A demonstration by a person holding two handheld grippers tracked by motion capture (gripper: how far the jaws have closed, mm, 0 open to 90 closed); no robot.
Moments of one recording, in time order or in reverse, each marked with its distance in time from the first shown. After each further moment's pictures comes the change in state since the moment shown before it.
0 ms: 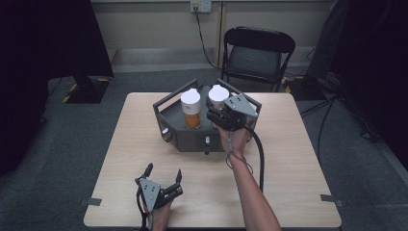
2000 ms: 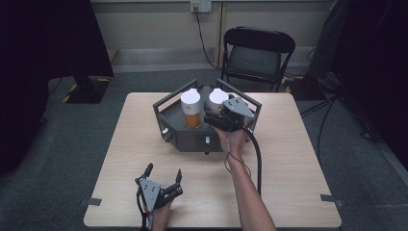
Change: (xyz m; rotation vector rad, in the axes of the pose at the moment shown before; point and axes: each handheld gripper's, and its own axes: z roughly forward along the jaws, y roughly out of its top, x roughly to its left) left arm 0.000 0.000 0.000 0.000 0.002 0.000; right arm 0.004 -0.019 0.014 0.014 -0.041 0.026
